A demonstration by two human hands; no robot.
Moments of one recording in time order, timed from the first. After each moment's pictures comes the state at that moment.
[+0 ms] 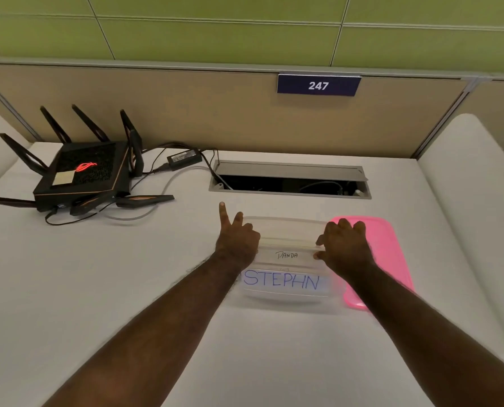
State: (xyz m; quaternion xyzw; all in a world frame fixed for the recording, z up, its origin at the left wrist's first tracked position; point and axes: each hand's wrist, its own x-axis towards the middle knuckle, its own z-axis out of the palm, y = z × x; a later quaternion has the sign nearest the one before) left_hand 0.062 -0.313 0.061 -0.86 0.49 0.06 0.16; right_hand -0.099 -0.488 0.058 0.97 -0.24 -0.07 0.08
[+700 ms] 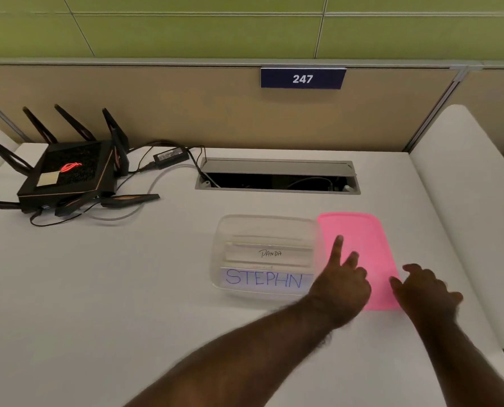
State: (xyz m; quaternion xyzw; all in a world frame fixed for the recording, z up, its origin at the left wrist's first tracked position) left_hand -0.122 -0.412 0.066 -0.71 0.69 0.03 0.10; right_hand -0.255 -0.560 0.017 0.81 -0.58 -0.07 -0.08
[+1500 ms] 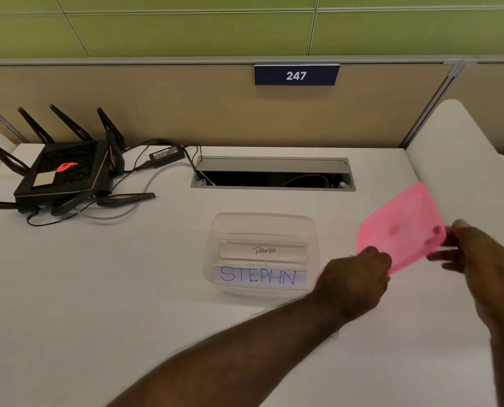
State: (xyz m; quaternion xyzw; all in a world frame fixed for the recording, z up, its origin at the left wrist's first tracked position) left_hand -0.142 -0.428 0.080 -0.72 0.62 0.03 -0.32; right_hand -0.272 -0.568 0.135 0.68 -0.47 0.26 -0.50
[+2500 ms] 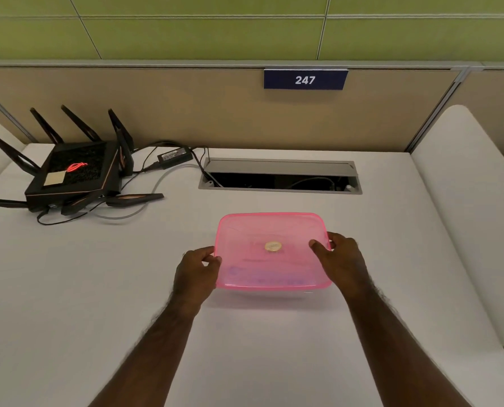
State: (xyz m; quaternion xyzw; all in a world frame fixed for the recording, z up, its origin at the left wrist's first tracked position) left_hand 0.016 -0.248 0.061 -0.87 0.07 0.20 -0.45; right_hand -0.131 -0.479 0.053 0.78 -0.49 0.06 -0.38
